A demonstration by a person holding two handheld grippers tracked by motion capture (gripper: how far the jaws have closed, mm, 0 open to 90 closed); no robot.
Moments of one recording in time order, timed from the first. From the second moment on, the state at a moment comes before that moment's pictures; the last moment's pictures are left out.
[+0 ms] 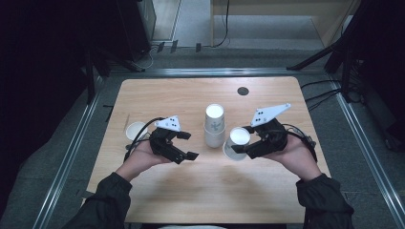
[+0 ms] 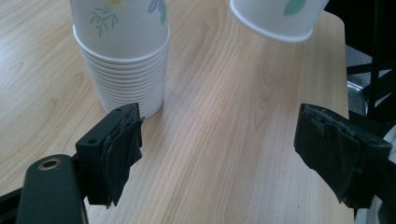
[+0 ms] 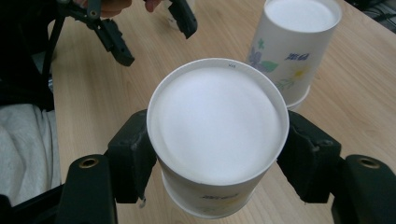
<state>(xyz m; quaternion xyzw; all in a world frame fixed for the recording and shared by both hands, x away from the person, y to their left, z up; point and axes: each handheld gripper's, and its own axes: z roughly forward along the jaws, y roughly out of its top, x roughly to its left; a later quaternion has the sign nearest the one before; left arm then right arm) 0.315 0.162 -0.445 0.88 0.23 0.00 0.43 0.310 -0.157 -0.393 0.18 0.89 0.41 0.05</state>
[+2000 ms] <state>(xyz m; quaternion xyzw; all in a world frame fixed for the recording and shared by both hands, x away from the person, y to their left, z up) 0.290 0.139 -0.457 0.86 0.17 -0.03 0.47 0.313 -0.092 -0.425 0.10 0.87 0.48 -0.06</state>
